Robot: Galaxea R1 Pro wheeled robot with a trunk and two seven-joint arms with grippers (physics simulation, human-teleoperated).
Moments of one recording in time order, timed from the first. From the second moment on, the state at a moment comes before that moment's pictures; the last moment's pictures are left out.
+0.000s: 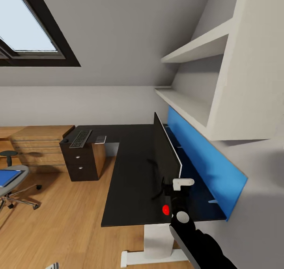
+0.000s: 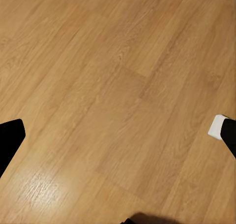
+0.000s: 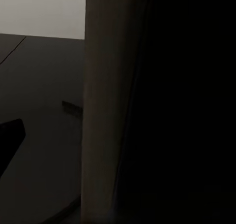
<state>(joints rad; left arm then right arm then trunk) 0.12 0.10 0.06 -1.13 0.43 0.16 0.42 -0.39 -0.04 0.55 -1.28 -0.19 0.13 -0.63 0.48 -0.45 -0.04</state>
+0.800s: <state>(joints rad) 0.12 0.11 0.06 -1.13 0.43 0.16 0.42 -0.39 -0.04 0.55 -1.28 -0.19 0.13 -0.63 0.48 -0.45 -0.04</state>
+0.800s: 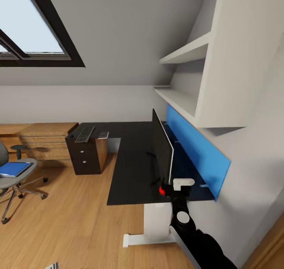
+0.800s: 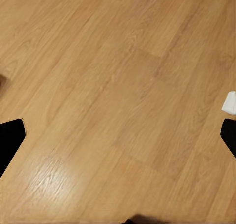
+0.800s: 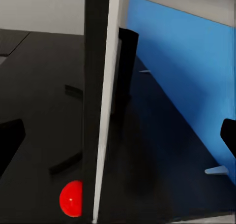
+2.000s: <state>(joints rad) 0.12 0.10 0.06 -1.13 0.43 0.16 0.42 -0.40 0.17 0.57 -0.72 -0.13 -0.10 -0.59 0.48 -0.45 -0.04</state>
